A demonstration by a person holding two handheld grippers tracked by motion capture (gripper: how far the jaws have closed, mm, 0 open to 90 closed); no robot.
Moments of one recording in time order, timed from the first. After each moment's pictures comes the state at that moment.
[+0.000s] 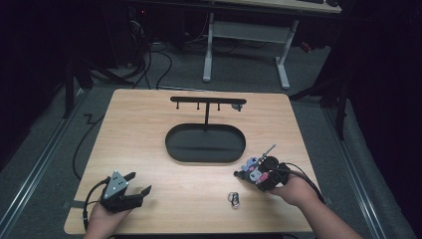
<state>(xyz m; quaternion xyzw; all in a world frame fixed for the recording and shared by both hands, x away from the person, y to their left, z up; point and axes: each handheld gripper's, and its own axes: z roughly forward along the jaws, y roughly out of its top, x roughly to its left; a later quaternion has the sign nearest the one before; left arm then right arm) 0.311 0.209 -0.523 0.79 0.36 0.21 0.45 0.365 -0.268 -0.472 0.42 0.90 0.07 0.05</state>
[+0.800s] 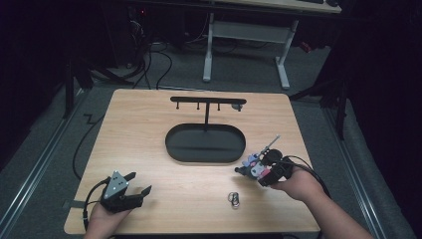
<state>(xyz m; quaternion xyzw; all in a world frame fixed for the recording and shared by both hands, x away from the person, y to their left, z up) 0.311 0.209 -0.523 0.79 0.36 0.21 0.45 0.368 -0.266 -0.433 0.43 0.90 0.07 0.04</state>
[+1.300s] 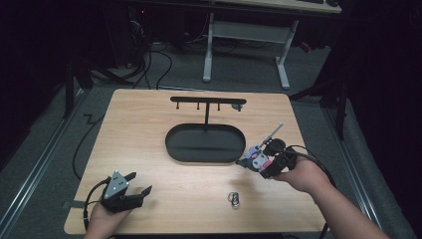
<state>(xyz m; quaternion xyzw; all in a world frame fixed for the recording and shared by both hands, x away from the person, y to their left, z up) 0.312 0.209 -0.524 0.79 0.36 0.21 0.45 0.376 -0.262 -0.392 0.43 0.90 0.07 0.04</state>
